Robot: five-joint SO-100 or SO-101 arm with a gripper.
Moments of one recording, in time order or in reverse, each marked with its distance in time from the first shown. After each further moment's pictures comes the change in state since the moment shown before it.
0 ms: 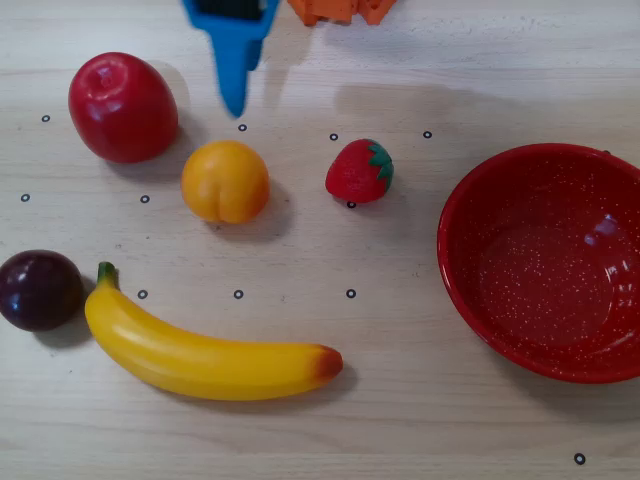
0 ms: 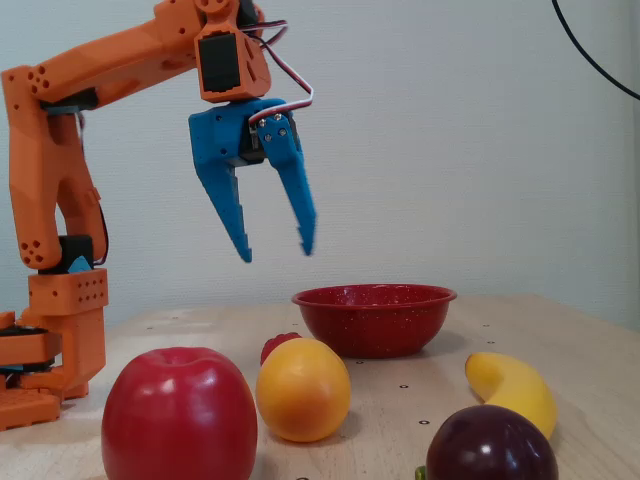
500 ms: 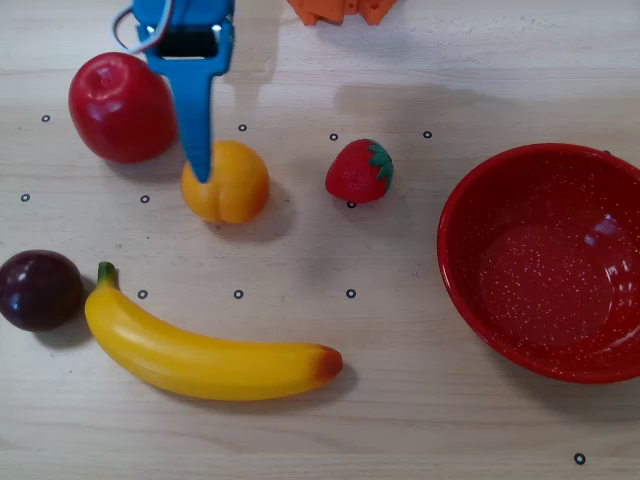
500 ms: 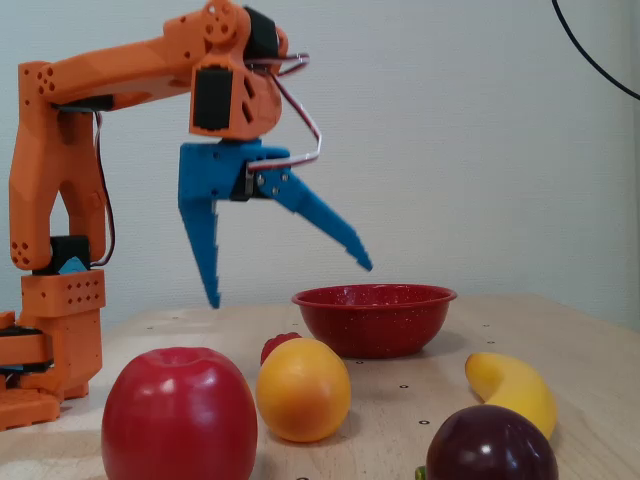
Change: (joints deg) arm -7.7 -8.6 2.0 1.4 19.3
